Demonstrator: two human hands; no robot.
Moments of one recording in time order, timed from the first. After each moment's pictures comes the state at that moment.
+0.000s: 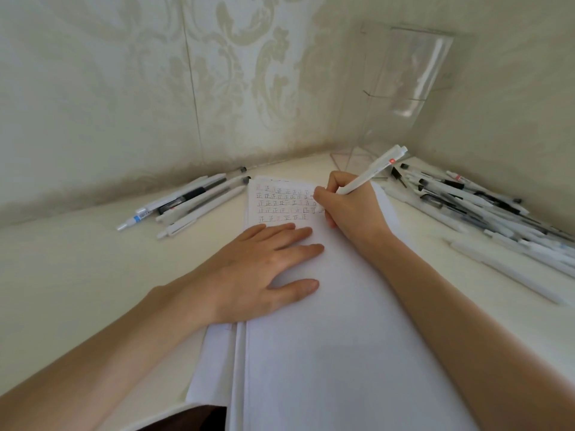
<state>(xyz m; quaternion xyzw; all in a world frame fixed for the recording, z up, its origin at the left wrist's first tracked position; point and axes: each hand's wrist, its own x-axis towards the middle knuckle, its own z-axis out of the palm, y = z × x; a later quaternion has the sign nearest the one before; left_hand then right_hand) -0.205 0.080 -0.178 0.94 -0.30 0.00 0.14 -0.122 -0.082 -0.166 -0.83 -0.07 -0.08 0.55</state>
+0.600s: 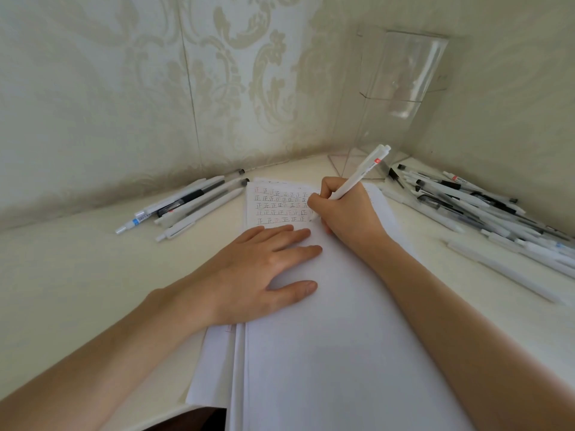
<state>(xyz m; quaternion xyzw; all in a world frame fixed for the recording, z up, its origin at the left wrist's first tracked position) -0.205 0.079 -0.177 0.94 -0.30 -0.01 0.14 -0.120 -0.082 -0.170 -0.85 -0.09 -0.08 0.52</state>
